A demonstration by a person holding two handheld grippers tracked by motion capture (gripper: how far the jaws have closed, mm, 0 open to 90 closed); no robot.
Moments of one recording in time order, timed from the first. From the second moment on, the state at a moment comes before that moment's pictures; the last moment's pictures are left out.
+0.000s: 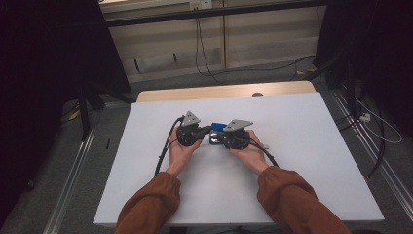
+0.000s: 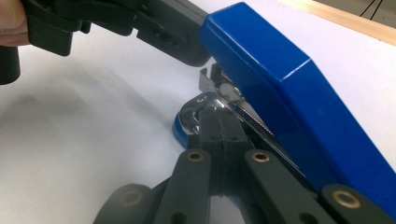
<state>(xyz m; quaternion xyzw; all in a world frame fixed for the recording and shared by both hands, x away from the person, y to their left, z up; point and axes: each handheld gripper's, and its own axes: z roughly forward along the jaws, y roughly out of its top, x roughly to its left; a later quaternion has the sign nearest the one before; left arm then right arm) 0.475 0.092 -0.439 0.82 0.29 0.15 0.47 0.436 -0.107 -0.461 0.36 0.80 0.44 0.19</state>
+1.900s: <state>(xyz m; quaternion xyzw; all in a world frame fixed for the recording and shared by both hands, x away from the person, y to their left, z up) 0.471 0.085 -0.422 0.81 0.28 0.15 0.49 0.432 -0.101 -0.454 0.37 0.77 0.47 0.23</state>
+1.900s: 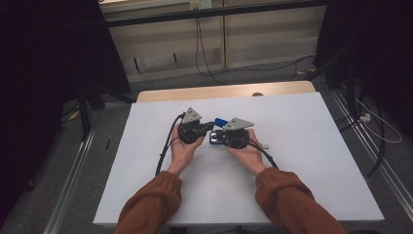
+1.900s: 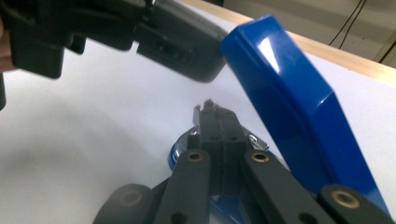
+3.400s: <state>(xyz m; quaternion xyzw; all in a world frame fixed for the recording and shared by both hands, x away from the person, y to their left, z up) 0.477 0.084 -0.446 0.83 0.28 0.14 0.46 0.434 -0.097 -0.453 0.38 0.76 0.46 0.26</state>
